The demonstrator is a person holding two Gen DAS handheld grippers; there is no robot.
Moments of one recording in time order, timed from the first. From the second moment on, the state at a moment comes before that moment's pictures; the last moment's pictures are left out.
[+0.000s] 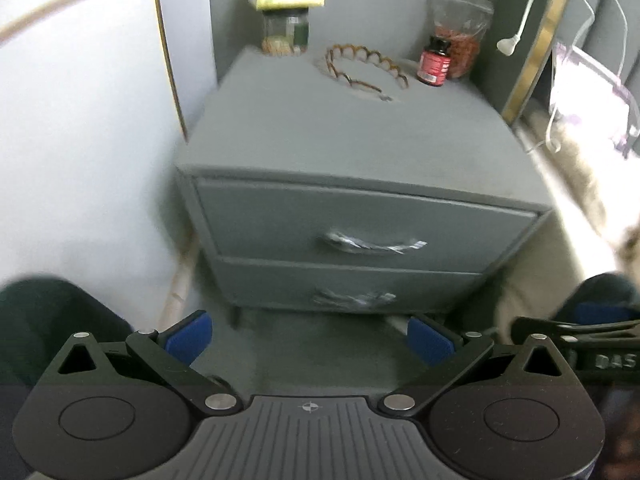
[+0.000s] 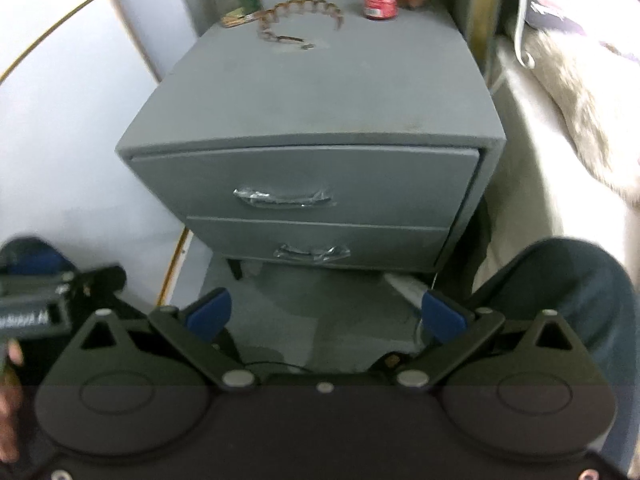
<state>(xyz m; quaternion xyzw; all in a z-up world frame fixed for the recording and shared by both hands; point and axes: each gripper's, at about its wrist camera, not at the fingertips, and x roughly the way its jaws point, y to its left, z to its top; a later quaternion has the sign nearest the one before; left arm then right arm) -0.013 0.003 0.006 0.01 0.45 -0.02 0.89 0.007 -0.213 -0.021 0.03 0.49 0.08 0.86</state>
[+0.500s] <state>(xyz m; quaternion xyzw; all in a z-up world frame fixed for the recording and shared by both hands) -0.008 0.011 0.007 -0.02 0.46 -0.02 0.89 0.006 -0.217 -0.011 0.04 0.47 0.09 0.88</state>
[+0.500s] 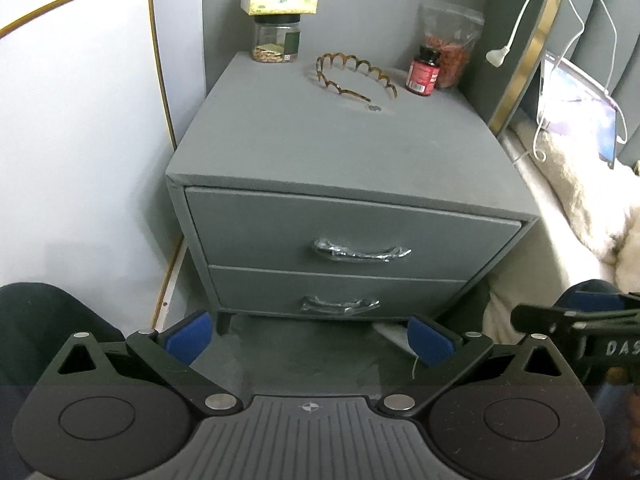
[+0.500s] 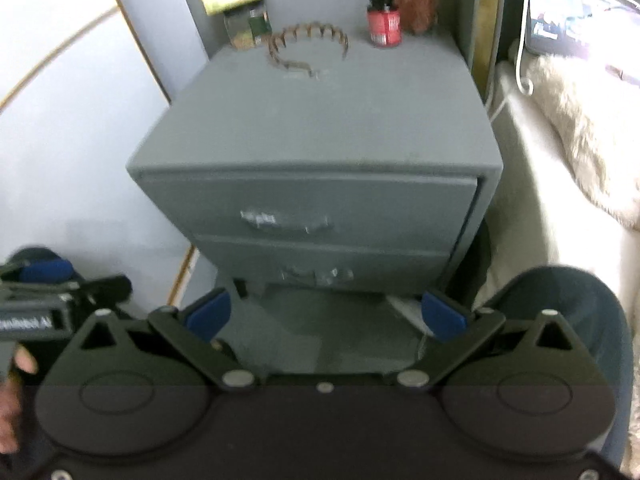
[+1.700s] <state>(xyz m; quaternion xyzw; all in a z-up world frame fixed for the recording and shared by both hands) 0.000 0.016 0.002 -0.01 0.48 -0.03 0.88 0.008 -0.207 -0.010 0.05 0.48 0.09 0.87</state>
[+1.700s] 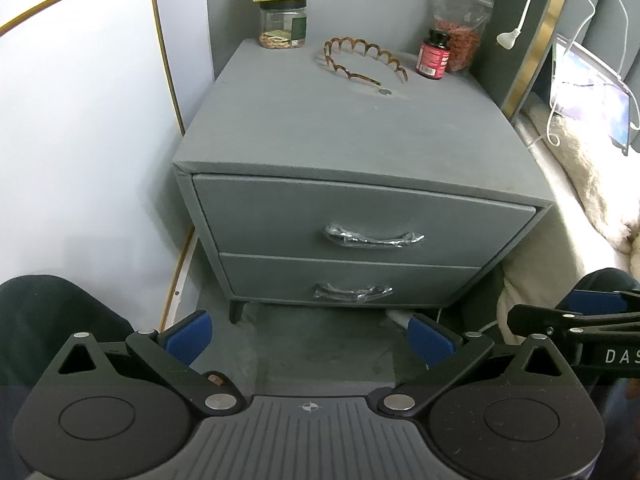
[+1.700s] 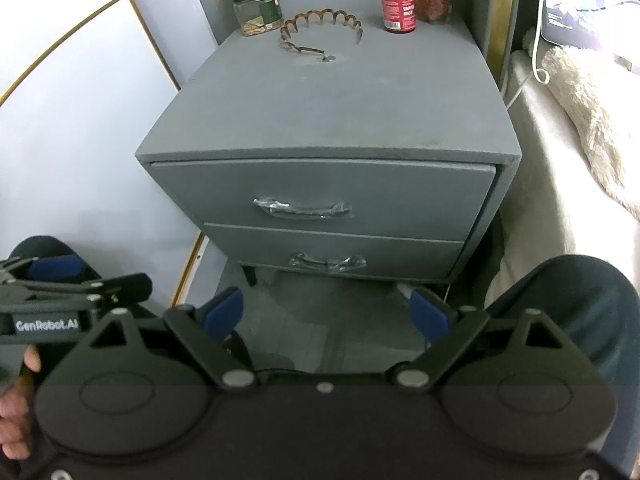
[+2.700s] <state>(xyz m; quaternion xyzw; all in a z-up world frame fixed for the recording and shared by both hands) -0.001 0.015 0.003 0.01 0.48 -0.02 0.88 0.000 -0.193 -0.014 -0.01 0.48 0.07 0.87</state>
